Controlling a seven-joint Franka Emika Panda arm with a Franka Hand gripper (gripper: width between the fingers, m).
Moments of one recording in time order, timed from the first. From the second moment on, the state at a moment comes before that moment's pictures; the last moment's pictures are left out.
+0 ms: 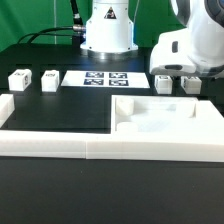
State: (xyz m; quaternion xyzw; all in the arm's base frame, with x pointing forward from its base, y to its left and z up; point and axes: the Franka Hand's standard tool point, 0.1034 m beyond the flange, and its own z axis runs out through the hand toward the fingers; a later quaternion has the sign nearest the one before) arm 0.378 0.176 0.019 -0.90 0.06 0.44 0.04
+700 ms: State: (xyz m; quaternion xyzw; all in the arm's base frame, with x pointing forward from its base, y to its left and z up) arm 0.366 0.181 0.009 -0.89 0.05 0.45 0.04
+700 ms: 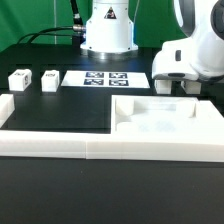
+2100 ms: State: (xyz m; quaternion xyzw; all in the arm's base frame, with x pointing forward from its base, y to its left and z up) arm 0.408 0.160 0.068 -0.90 0.04 0.43 0.06
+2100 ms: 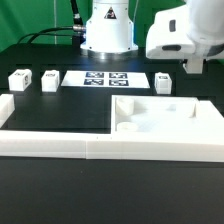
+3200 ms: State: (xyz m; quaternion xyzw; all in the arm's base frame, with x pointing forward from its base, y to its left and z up) arm 0.529 0.108 0.129 -0.99 0.03 0.13 0.09
